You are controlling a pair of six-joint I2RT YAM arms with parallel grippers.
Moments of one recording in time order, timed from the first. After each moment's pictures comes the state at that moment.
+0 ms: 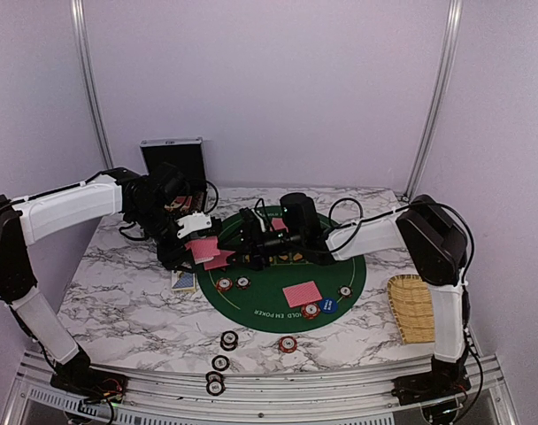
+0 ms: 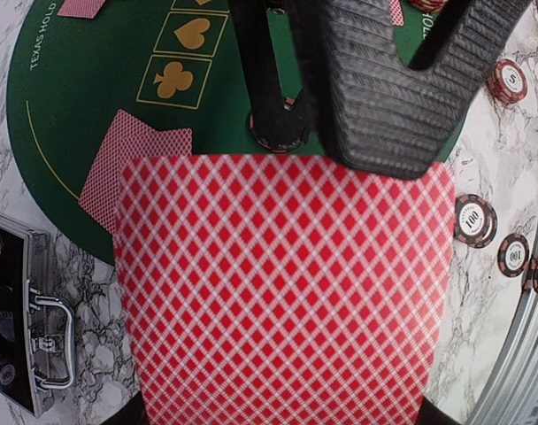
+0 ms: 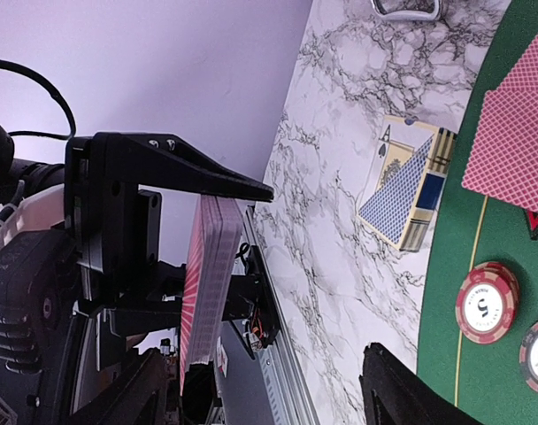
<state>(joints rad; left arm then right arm) -0.58 1.64 1.36 -0.95 0.24 0.68 0.79 2.12 1.35 0.48 -0.86 1.09</state>
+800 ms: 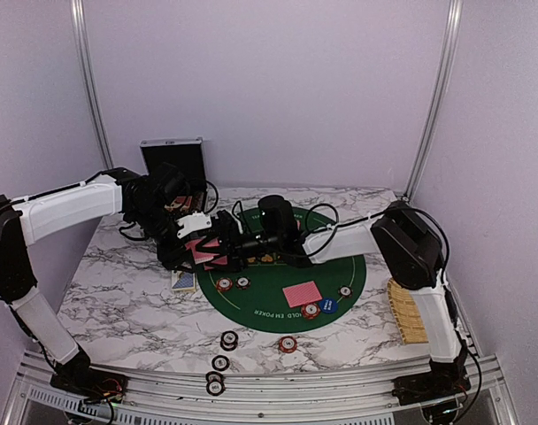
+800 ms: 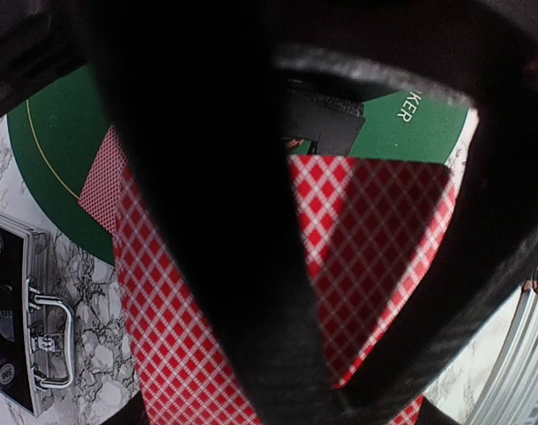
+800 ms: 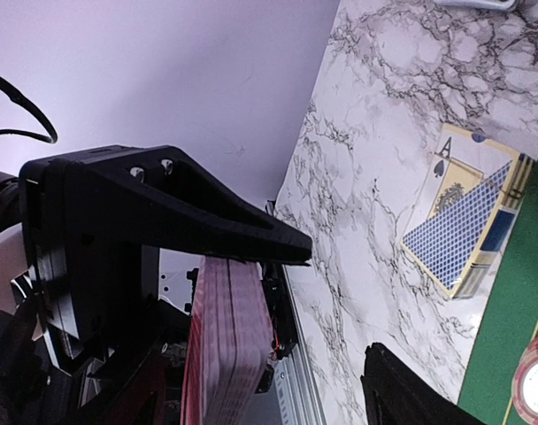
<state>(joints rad) -0.58 1.64 1.36 -0.95 0.24 0.67 0.85 2.27 1.54 0.52 -0.88 1.16</state>
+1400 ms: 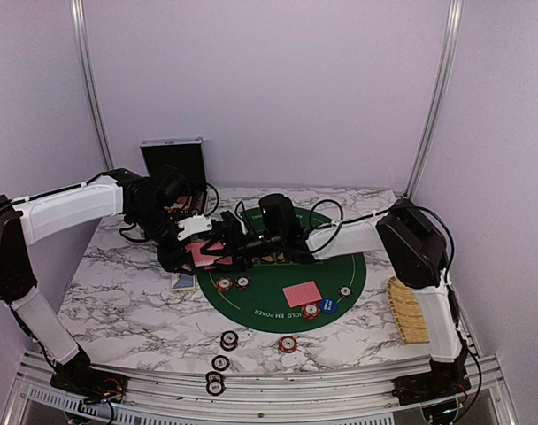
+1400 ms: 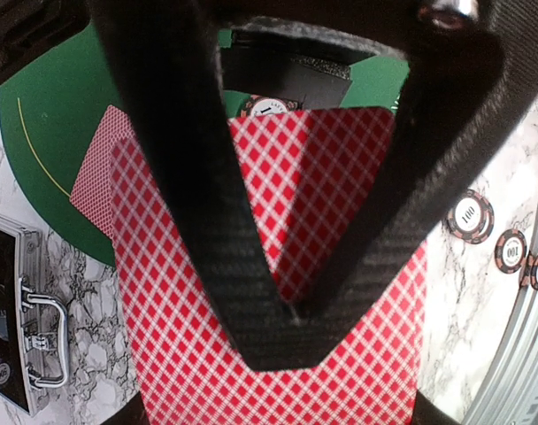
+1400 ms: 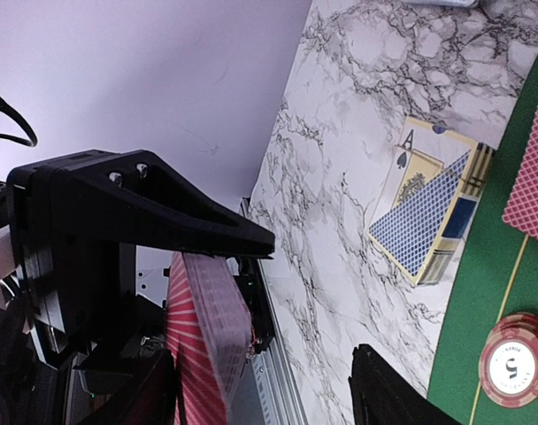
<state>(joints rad) -0.58 1.64 1.35 -0.96 0.23 0.68 0.83 2.26 1.55 0.39 -0.86 1.06</state>
